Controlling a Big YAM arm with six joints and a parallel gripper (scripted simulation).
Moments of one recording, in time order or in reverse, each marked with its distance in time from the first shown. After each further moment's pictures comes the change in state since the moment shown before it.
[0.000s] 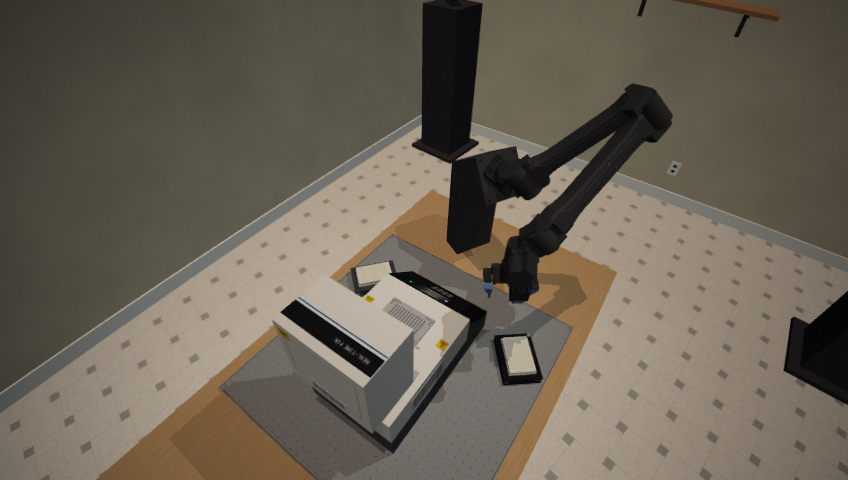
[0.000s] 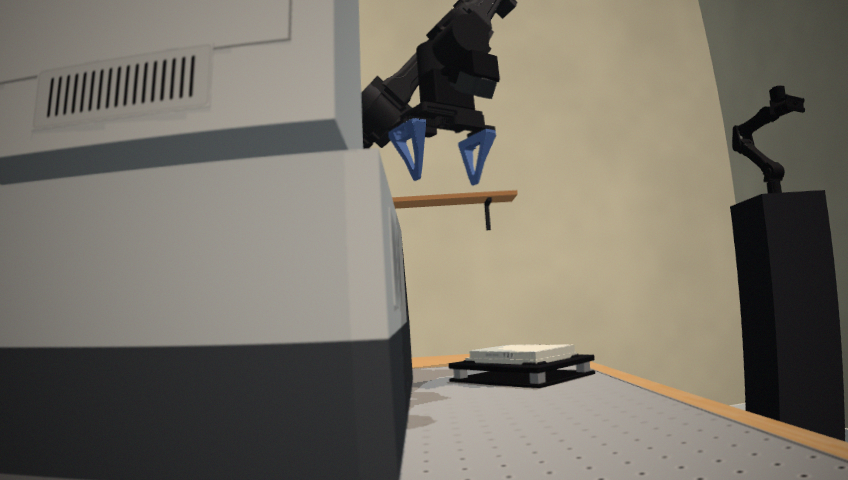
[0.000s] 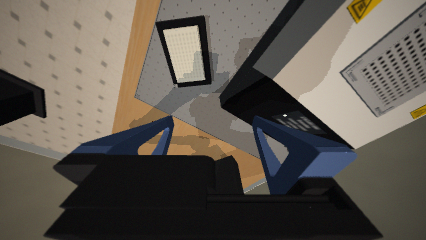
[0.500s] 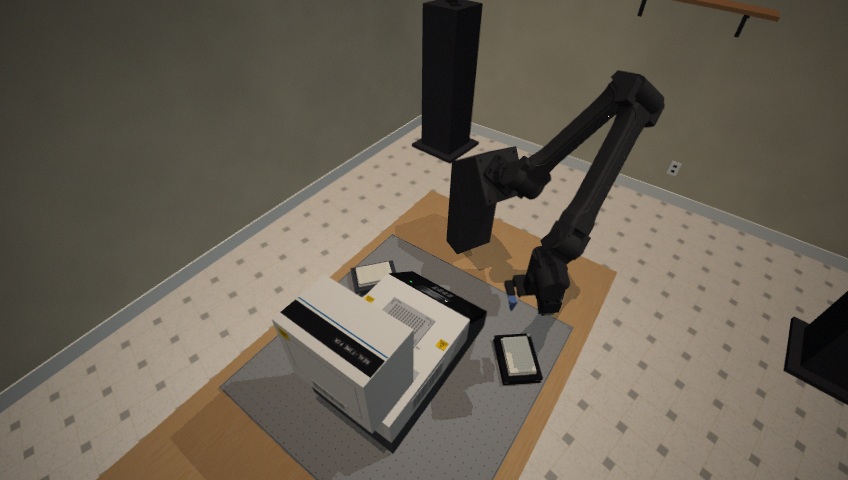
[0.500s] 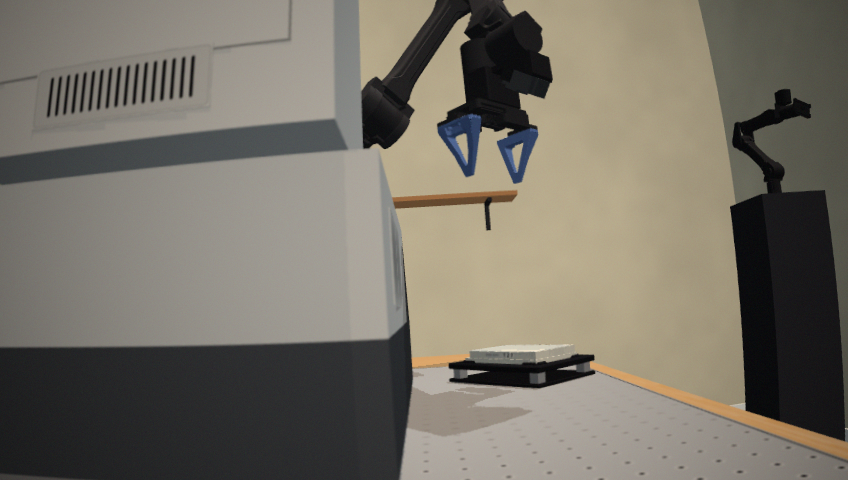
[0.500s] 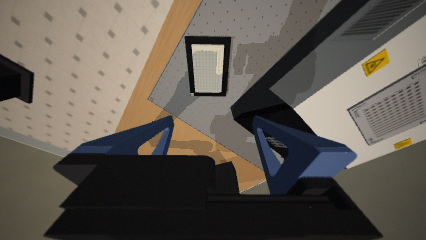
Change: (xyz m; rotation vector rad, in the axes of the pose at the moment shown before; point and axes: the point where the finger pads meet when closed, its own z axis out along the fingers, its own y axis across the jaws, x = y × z) arm -0.035 0.056 0.000 -0.007 -0.005 -0.115
